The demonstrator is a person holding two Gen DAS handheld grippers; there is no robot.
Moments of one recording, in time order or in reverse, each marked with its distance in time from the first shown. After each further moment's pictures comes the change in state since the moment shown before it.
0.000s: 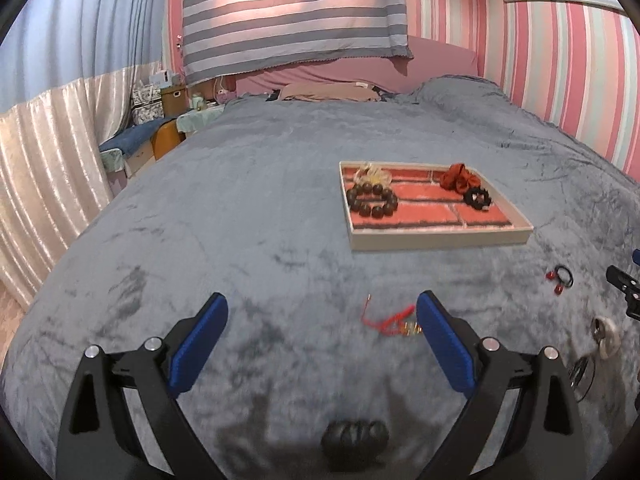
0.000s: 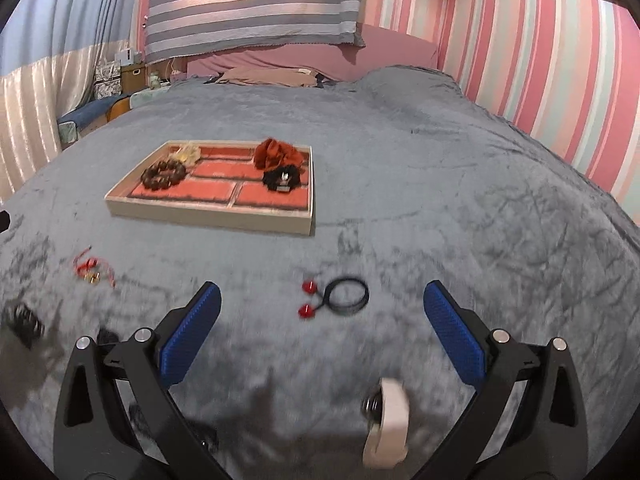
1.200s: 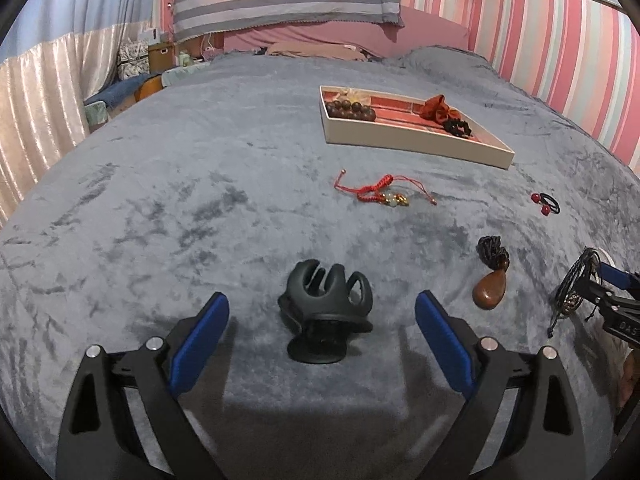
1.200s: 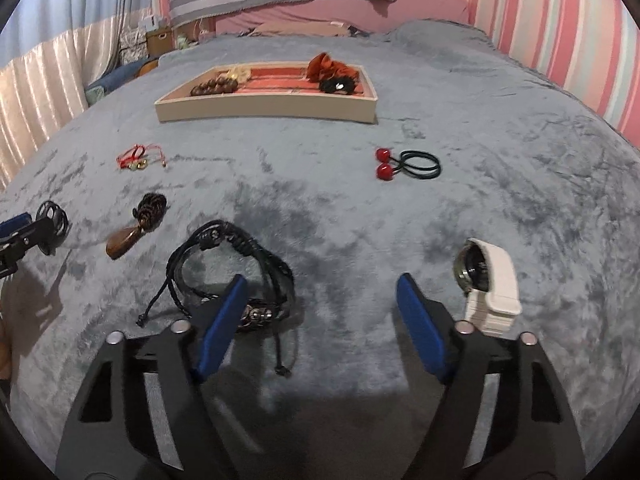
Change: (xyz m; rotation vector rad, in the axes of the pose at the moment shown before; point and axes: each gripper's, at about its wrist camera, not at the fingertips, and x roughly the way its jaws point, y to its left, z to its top) left arm 0.015 -0.011 -0.100 -0.039 0.114 -0.093; right arm 0.005 0.045 -0.092 -0.016 0.162 0.126
